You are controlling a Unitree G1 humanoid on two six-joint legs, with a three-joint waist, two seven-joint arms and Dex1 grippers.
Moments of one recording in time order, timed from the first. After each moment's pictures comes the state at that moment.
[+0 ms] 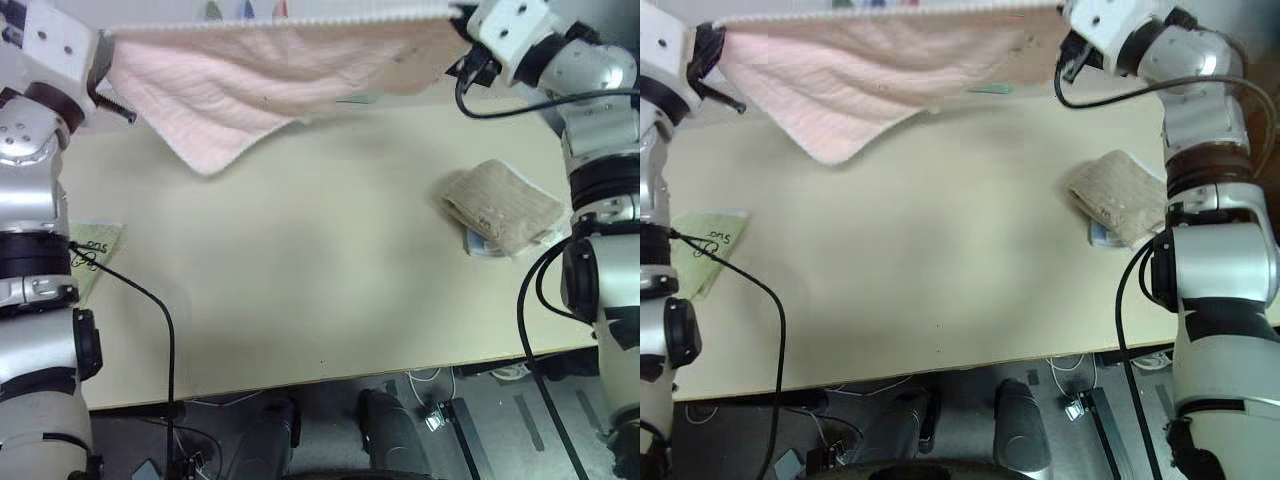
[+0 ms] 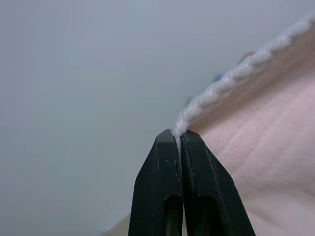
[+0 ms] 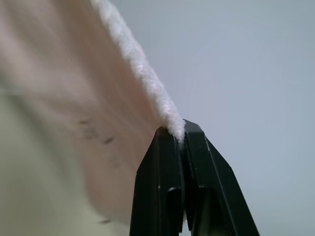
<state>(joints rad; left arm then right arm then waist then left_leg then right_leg) -0.89 0.81 0.17 0.49 -0.04 -0.02 -0.51 -1.31 -0.69 0.11 0.96 -0.14 -0.48 0.71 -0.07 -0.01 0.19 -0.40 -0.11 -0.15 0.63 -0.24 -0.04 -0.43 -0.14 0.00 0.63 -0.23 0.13</state>
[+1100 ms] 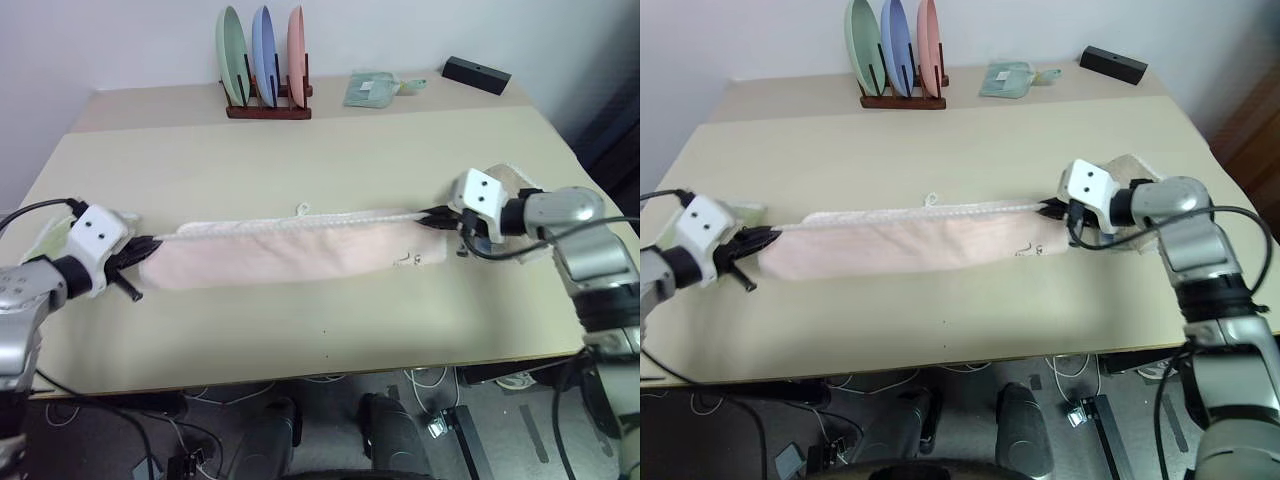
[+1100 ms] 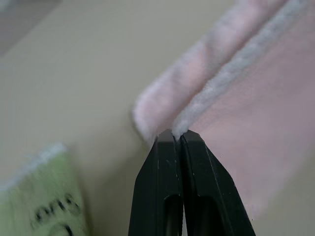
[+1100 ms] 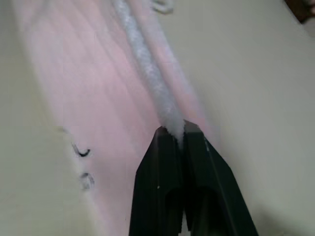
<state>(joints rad) -0.20 0.89 0.24 0.06 -0.20 0.26 -0.83 -0.75 -0.78 0.16 0.42 0.07 0.01 1.13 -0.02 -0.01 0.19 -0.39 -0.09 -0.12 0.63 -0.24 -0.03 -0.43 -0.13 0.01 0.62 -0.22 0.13</state>
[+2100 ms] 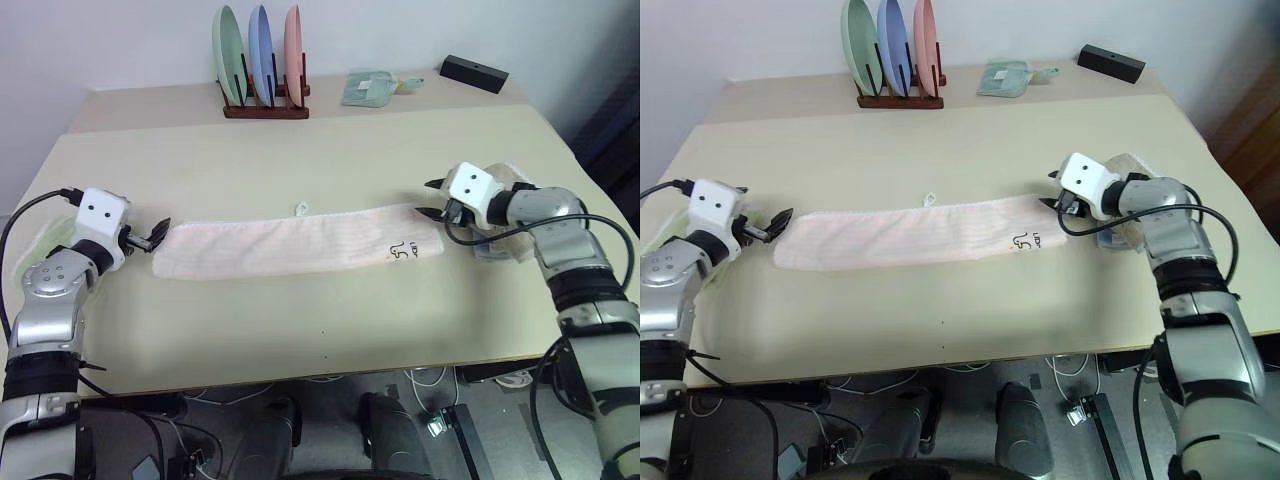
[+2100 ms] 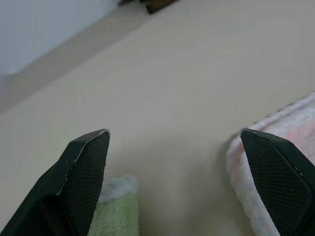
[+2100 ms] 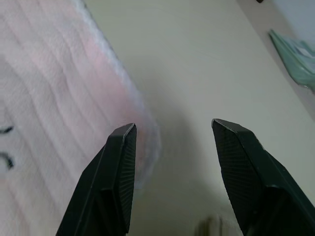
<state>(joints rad) -0.28 0.71 0.29 0.23 -0.17 0.13 -0.53 -0.75 -0.75 0.10 0.56 -0.02 -0.11 0.95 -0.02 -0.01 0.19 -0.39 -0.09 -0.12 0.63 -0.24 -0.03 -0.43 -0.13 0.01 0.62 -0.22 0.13</state>
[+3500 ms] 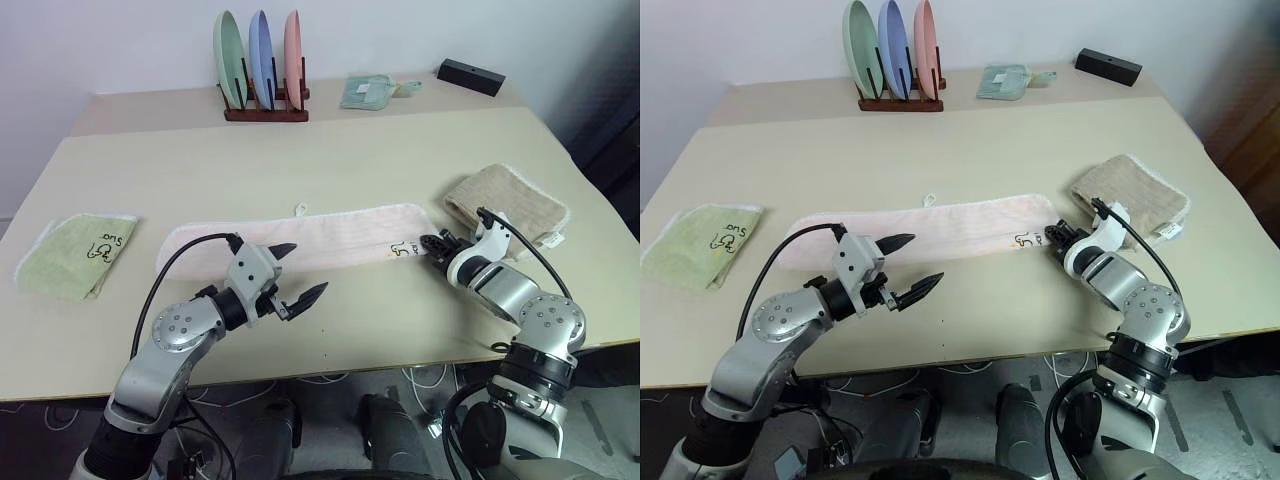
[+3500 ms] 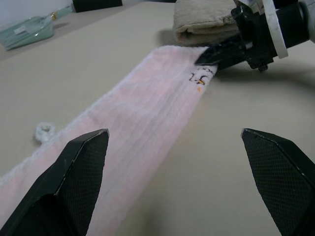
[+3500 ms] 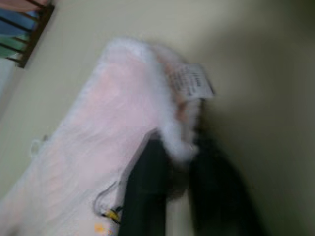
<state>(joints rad) -0.08 0.47 -0.13 -0.51 -0.28 0.40 -0.59 -0.46 -0.15 -0.59 -0.07 0.92 1.14 -0.21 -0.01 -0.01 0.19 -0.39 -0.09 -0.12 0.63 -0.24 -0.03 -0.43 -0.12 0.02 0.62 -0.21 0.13</state>
